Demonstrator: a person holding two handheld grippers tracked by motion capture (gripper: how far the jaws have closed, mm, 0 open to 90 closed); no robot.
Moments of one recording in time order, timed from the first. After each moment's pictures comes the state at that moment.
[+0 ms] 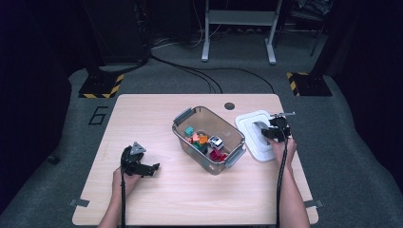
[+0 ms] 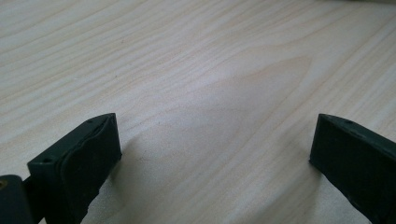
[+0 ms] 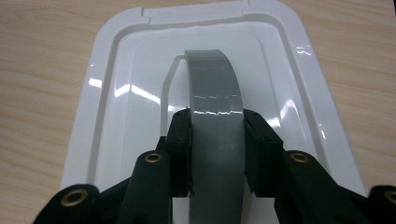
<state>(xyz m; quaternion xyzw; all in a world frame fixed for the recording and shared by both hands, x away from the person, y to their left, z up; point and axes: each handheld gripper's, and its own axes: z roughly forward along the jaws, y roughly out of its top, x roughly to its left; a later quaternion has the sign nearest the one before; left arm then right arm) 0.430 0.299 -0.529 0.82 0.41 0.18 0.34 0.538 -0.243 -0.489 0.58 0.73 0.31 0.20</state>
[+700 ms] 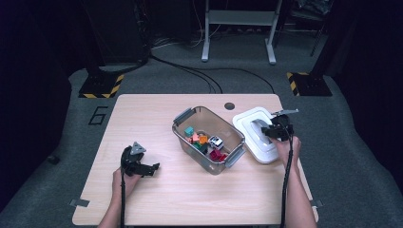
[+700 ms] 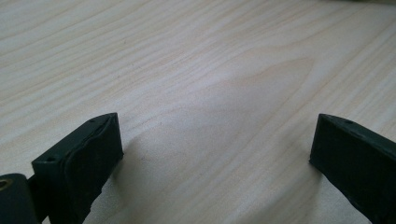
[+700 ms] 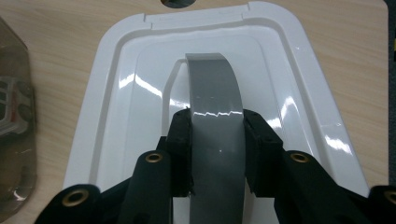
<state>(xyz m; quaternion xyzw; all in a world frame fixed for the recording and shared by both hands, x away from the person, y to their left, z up) 0.430 0.298 -0.530 0.82 0.42 0.18 0.35 0.517 -0.239 -0.451 0.53 0.76 0.33 0.20</state>
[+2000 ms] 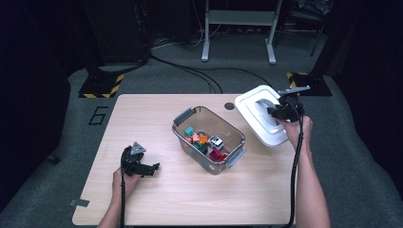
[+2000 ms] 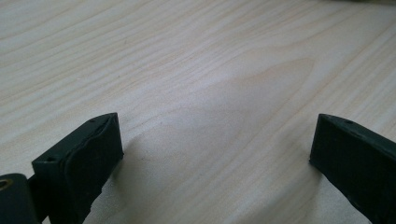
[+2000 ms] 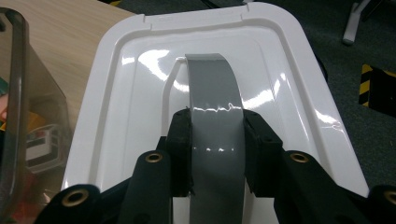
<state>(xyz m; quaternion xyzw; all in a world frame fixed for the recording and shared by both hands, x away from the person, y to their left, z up) 0.430 0.298 -0.530 0.82 0.42 0.18 0.34 0.517 -0.237 -0.354 0.49 0.77 0.33 0.24</state>
